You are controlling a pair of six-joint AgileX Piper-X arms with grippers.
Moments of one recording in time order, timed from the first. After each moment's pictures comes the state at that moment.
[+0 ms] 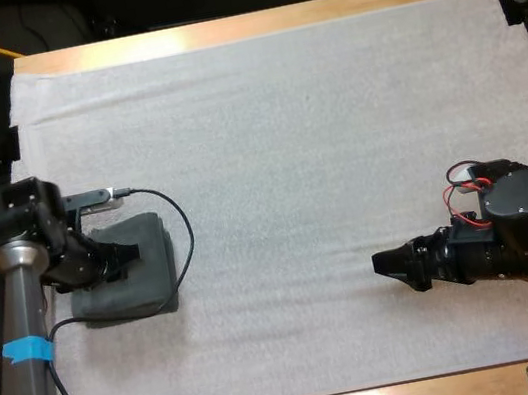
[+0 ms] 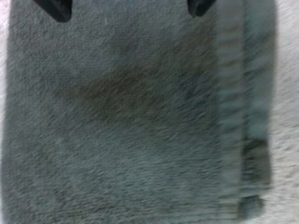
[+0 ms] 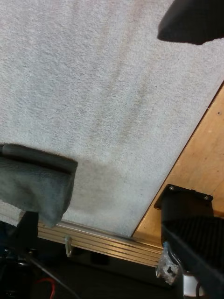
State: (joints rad) left arm 0.22 1.40 -1.00 1.17 0.10 -1.61; right arm 0.70 0.82 -0.97 0.97 -0.33 -1.20
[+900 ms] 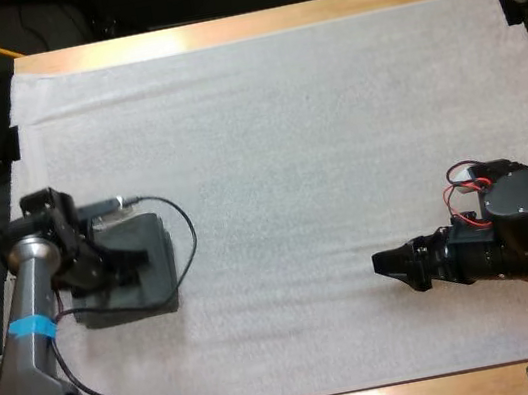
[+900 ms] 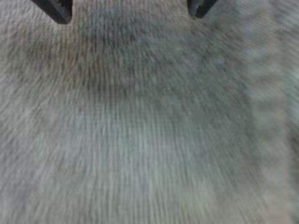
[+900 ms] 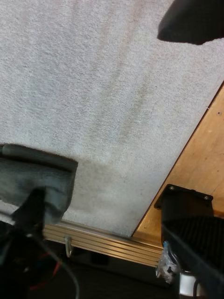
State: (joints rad) left arm 0.22 1.49 -0.96 1.05 0.10 -1.63; right arm 0.70 0.82 -0.97 0.97 -0.33 -1.20
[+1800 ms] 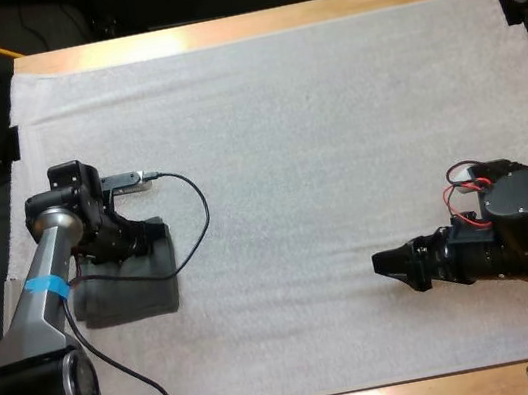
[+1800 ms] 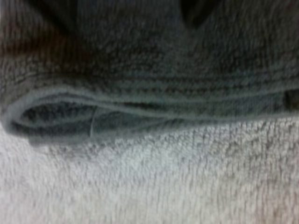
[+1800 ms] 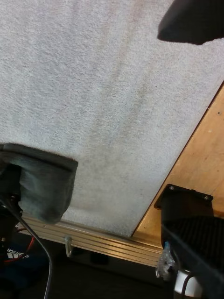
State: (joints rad) left arm 0.12 1.66 -1.01 0.91 0.10 -1.66; right arm 0.70 0.82 -0.97 0.97 -0.33 -1.20
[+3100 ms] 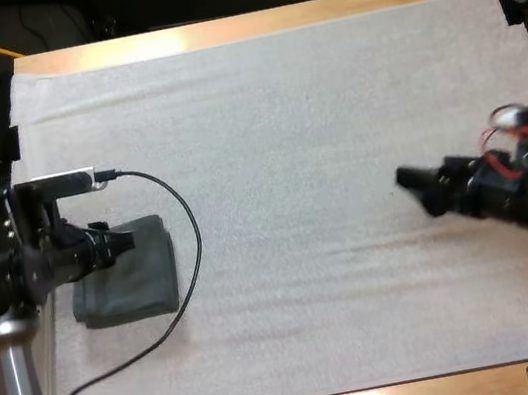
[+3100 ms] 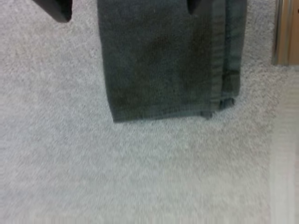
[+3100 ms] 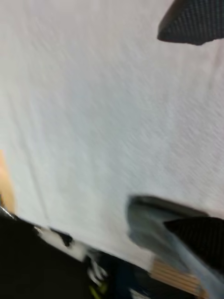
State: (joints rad) left arm 0.12 1.02 -1.14 1.26 0.10 -1.72; right arm 0.42 0.82 -0.97 0.79 -0.20 -1.33
